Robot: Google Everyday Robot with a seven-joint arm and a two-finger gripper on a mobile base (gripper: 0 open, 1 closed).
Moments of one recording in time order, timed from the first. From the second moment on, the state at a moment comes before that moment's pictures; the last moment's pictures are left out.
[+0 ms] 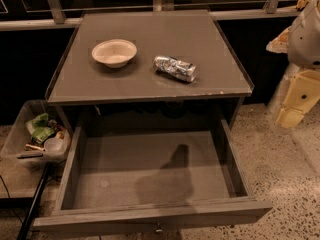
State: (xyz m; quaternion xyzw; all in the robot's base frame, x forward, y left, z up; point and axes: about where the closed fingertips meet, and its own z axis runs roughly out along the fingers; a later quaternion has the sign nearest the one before) arm 0.438 -0.216 0.977 -0.60 0.78 -0.04 0.16
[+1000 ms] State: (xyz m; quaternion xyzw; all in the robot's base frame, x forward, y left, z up) arm 0.469 -0.184 0.984 -0.62 0.74 -0.04 0.23
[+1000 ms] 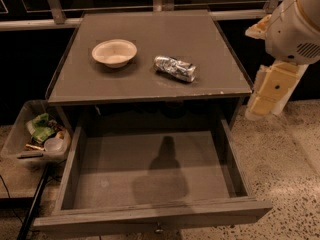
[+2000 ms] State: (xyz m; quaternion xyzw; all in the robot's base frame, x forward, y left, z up) arm 0.528 -0.164 0.981 -0.58 0.76 0.01 0.31
